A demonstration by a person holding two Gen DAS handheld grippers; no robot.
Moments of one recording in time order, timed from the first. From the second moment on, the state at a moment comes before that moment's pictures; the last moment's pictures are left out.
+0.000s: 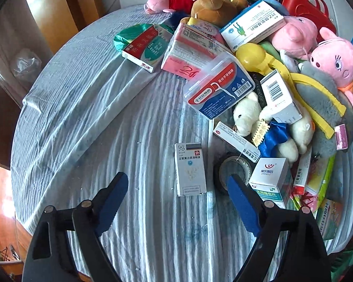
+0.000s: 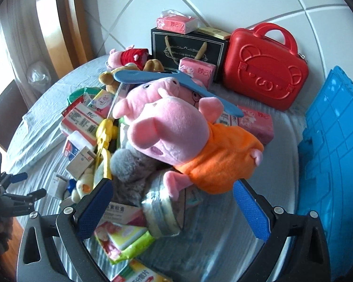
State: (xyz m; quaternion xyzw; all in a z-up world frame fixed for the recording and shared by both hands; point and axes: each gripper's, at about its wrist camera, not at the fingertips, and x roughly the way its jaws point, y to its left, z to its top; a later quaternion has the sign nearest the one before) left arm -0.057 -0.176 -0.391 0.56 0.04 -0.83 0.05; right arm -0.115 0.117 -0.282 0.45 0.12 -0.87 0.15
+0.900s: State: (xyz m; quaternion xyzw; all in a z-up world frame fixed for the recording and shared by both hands) left arm -0.063 -0.179 -0.424 0.55 0.07 -0.83 0.03; right arm -0.184 0.076 -0.337 0.44 0.22 -0.86 0.13
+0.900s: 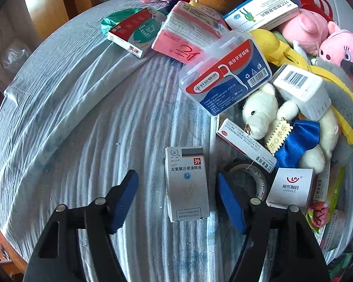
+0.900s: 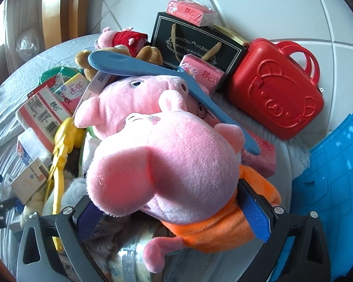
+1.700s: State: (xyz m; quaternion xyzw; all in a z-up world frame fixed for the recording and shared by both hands) left arm -0.042 -0.175 -0.387 0.53 0.06 -0.84 0.04; right arm -0.171 0.086 -0.309 0.45 0.18 -0.87 0.12
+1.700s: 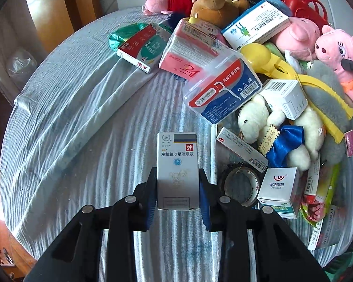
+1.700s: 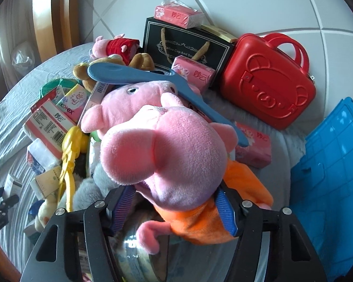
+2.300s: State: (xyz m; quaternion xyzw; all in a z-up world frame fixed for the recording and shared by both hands) left arm -0.027 -0.199 -0.360 0.51 0.05 -0.86 0.05; right arm -0.169 0.096 -0.292 0.46 0.14 -0.86 0.14
